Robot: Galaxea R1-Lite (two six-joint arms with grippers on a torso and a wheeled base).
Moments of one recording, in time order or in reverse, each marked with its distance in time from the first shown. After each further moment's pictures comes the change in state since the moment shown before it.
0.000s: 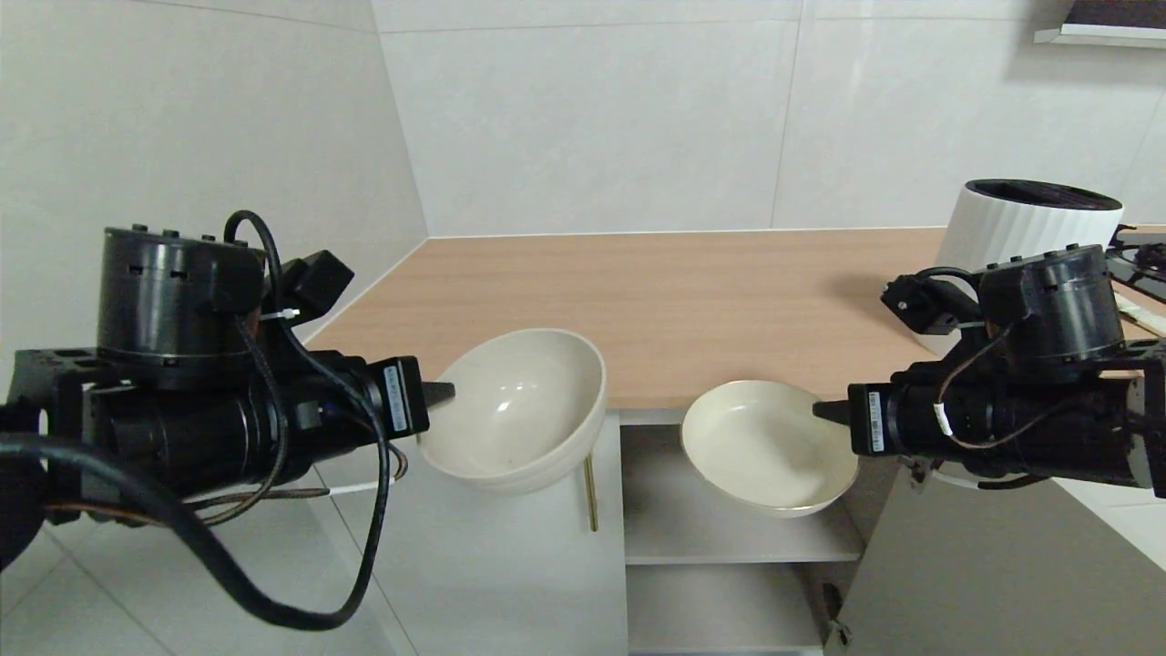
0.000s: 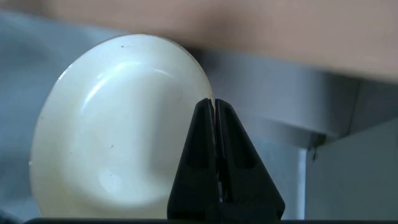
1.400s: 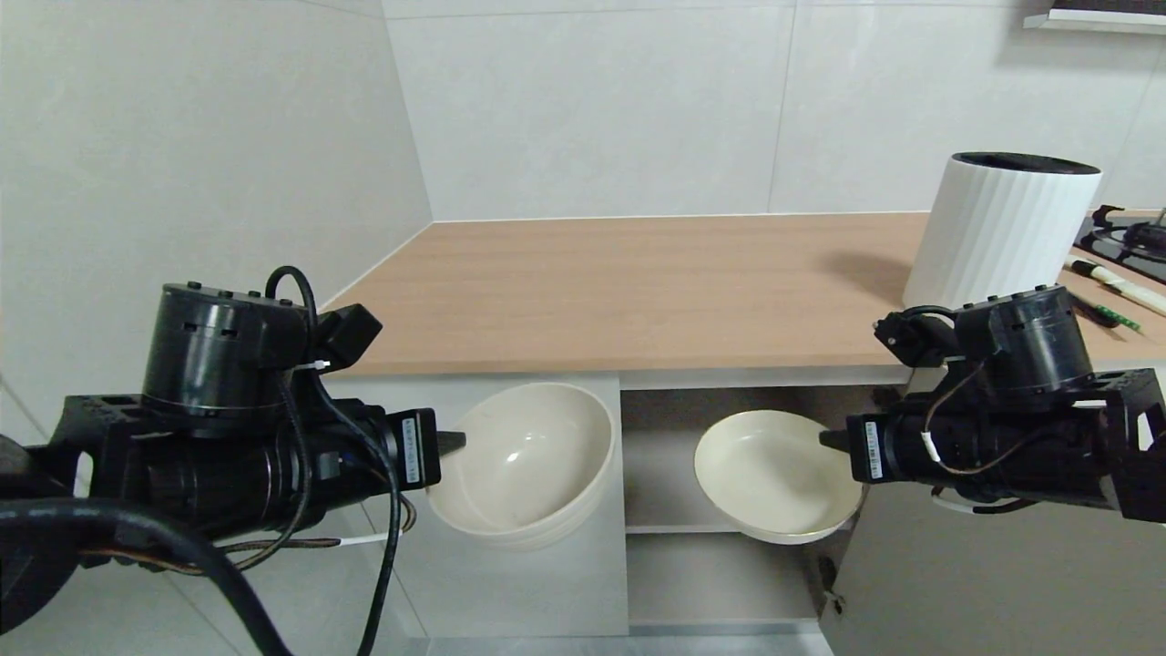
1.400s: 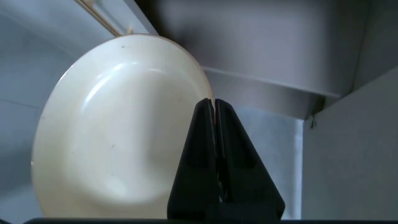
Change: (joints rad) left arm -0.025 0.026 0.076 -0.005 -0.020 0.003; right arm -0.031 0.051 0.064 -0.043 -0.001 -0.010
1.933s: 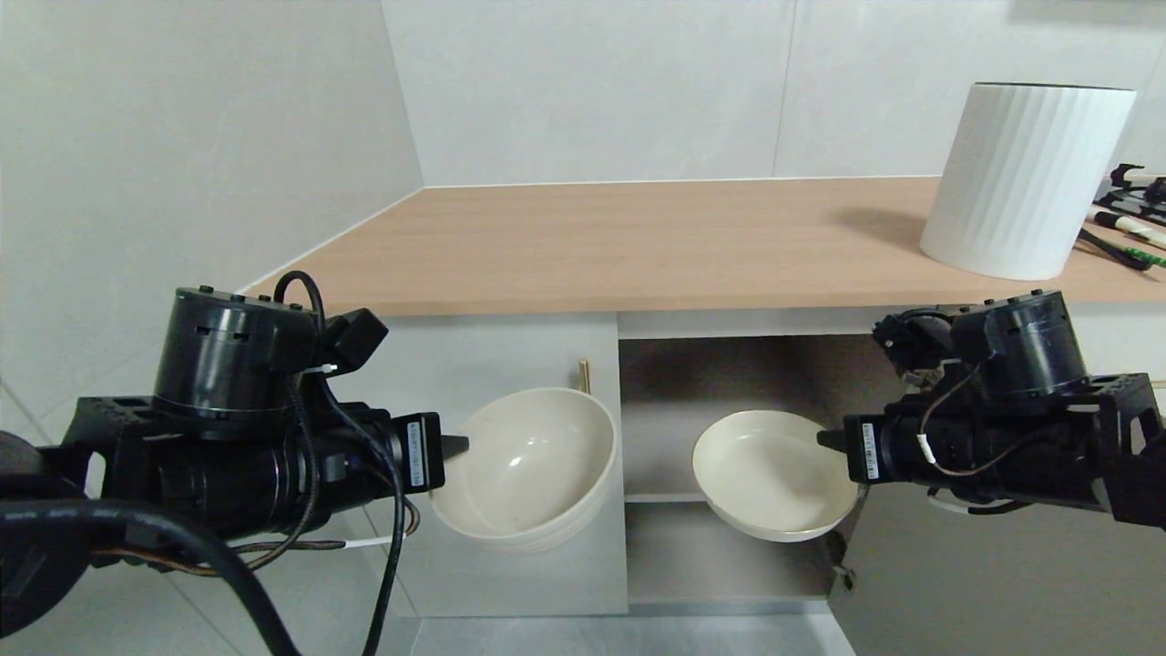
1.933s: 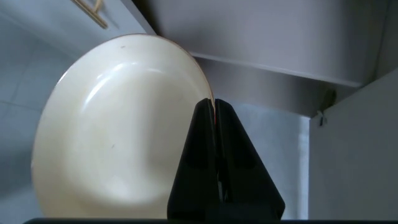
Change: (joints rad) left arm 0.000 0.013 0.000 0.000 0.000 0.000; right arm 0.001 0.013 0.013 -0.037 -0.001 -0.003
